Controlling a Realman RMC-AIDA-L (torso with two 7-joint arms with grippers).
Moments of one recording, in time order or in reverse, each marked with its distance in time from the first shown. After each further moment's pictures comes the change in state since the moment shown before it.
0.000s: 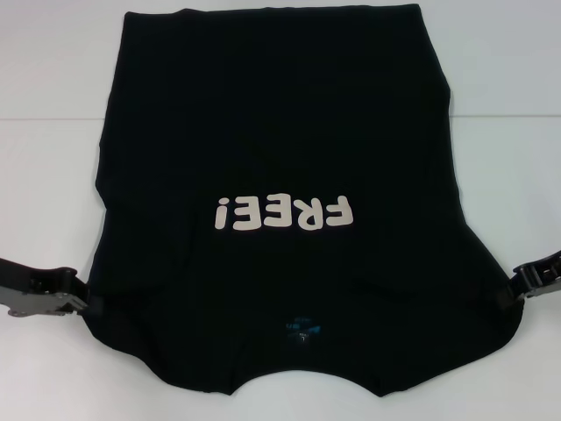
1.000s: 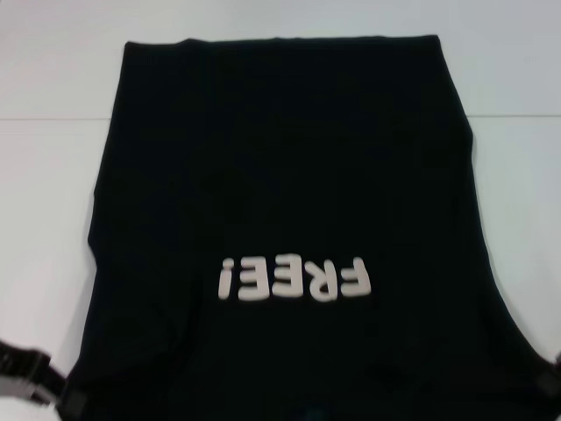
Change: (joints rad) left arm -0.008 0.066 0.014 -0.082 0.072 0.329 0.131; right arm 0.026 -0.024 -0.047 -0.042 -0.057 -0.372 -0.250
